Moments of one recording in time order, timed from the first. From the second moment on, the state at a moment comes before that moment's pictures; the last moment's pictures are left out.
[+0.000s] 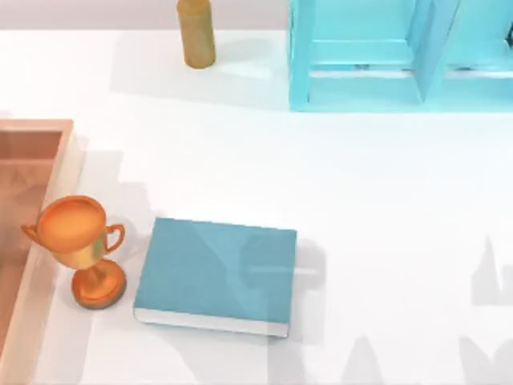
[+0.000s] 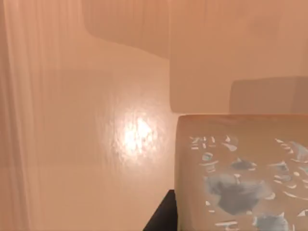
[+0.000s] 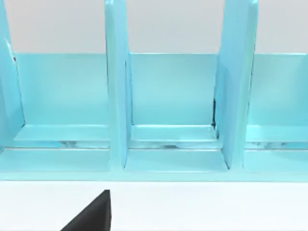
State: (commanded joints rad) left arm 0.25 1.92 1.44 -1.09 0.02 0.23; right arm 0.00 0.00 0.00 0.00 0.00 0.00
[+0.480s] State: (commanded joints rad) left arm -0.12 1.83 1.69 -1.42 0.00 -0.09; right arm 0.00 0.00 0.00 0.00 0.00 0.00
